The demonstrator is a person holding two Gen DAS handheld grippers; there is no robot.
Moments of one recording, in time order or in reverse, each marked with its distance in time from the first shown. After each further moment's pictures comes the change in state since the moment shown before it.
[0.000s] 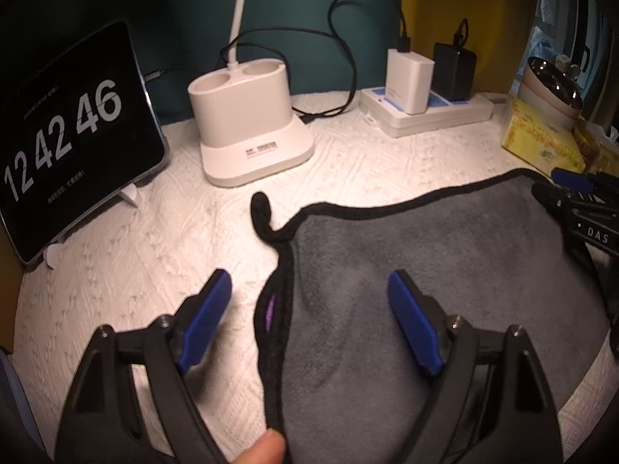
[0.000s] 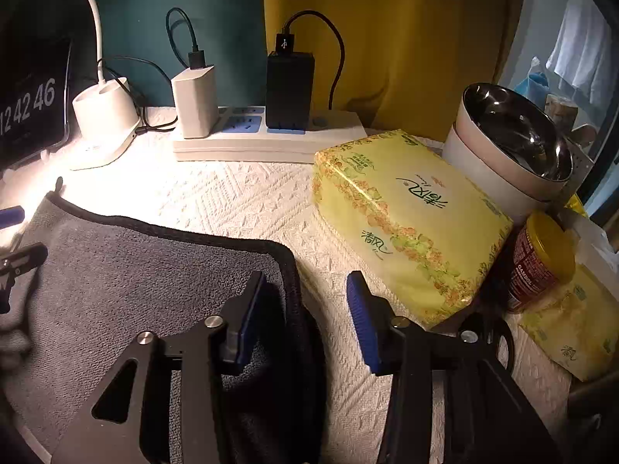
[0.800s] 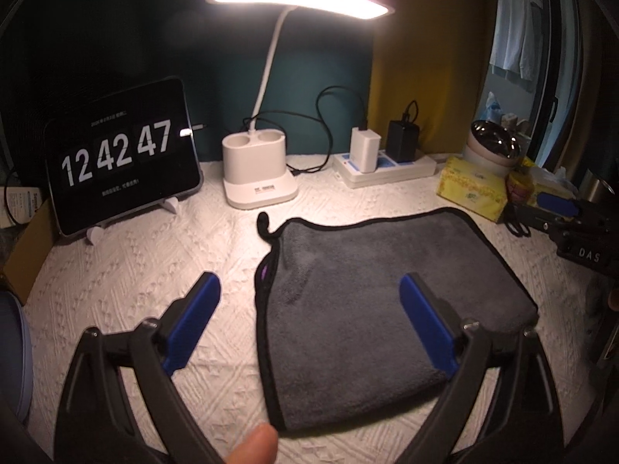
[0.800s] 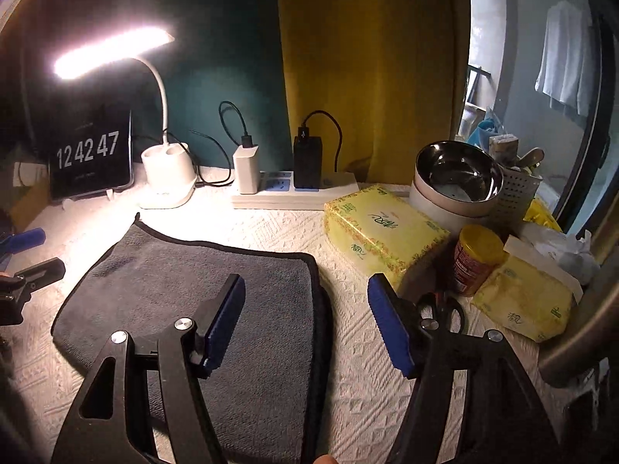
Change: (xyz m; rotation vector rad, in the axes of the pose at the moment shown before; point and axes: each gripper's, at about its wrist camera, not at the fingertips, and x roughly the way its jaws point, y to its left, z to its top) left arm -0.121 -0.004 -0.045 -0.071 -0.228 -0.072; right arm -0.122 0.011 -0.030 0.021 -0.205 0.069
